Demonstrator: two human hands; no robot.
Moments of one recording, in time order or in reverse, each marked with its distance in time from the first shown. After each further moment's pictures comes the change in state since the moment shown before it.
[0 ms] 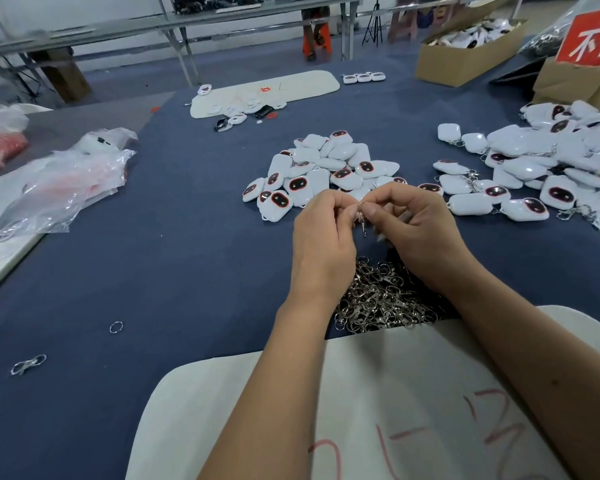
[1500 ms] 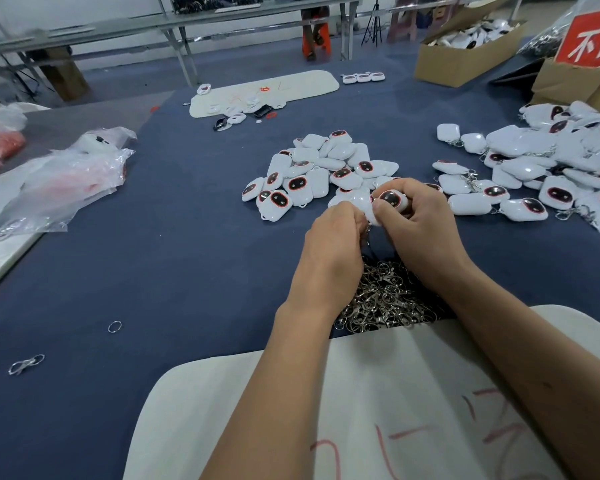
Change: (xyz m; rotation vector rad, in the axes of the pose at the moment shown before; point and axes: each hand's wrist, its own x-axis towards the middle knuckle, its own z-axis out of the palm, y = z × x) left_hand -0.008 0.001 -0.002 0.172 -0.263 0.027; right_hand 0.005 0.006 0.002 -0.270 0.241 0.046
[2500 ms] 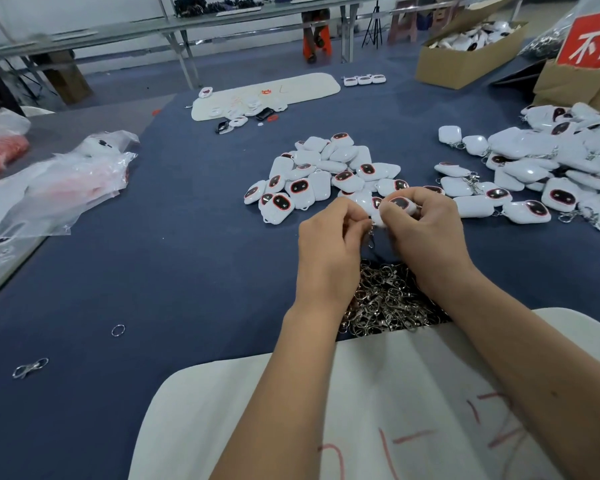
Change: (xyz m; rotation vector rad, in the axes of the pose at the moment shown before) left_hand 0.005 -0.003 0.006 -0.266 0.206 -0.057; right_hand -0.005 -0.005 0.005 0.230 0.078 0.214
